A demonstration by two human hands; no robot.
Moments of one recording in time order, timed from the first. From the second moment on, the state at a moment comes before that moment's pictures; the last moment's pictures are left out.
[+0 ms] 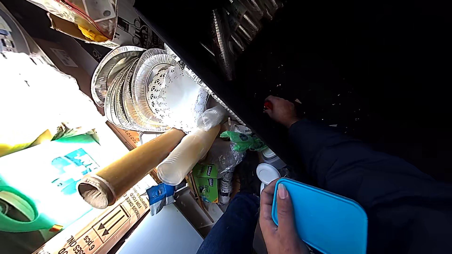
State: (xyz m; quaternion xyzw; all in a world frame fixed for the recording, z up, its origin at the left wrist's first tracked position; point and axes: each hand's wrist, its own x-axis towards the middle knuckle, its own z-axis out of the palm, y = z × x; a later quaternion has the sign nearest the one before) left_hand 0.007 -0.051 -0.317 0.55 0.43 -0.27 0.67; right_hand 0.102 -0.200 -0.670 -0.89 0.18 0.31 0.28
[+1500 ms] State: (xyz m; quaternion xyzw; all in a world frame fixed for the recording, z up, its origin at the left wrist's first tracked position) left_hand -0.048 -0.033 -0.354 0.72 0.40 -0.09 0.56; right_hand -0.134 -0.203 -0.355 -0.49 0.32 0.29 0.76
